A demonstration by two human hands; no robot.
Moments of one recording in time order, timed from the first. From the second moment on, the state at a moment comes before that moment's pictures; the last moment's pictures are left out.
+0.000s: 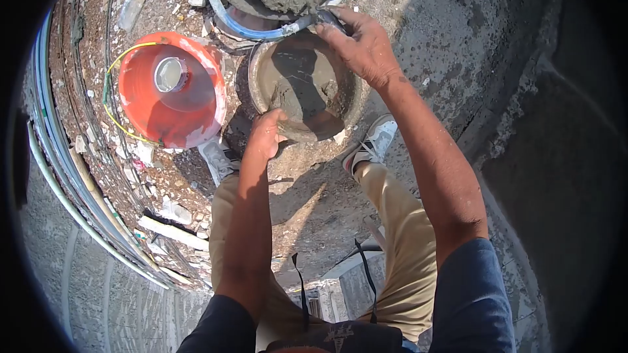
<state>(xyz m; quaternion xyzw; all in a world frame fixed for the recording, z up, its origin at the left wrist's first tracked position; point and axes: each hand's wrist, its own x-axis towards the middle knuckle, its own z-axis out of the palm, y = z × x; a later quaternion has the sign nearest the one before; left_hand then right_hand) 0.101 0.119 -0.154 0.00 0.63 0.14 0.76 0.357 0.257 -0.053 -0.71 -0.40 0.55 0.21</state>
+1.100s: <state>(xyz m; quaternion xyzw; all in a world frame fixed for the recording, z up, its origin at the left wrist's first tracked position) 0.103 0.156 -0.124 -0.08 0.53 0.22 0.81 0.377 0.349 -0.027 -0.63 -0.74 0.14 -0.20</state>
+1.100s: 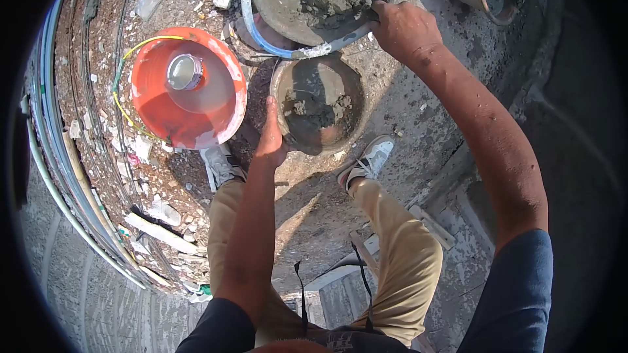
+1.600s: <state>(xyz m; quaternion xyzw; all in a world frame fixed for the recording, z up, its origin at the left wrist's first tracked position) 0.107 0.152 -0.137 -0.05 0.54 0.25 0.81 0.349 0.337 -0.029 -0.65 -0.71 0.21 -0.19</state>
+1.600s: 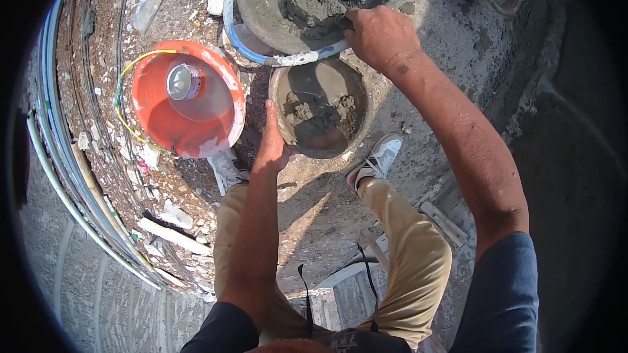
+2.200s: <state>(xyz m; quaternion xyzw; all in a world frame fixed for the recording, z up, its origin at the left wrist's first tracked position) 0.104 0.164 -0.116 -0.06 0.54 0.19 0.82 0.356 0.270 -0.056 -0.70 -0.46 0.53 0.12</state>
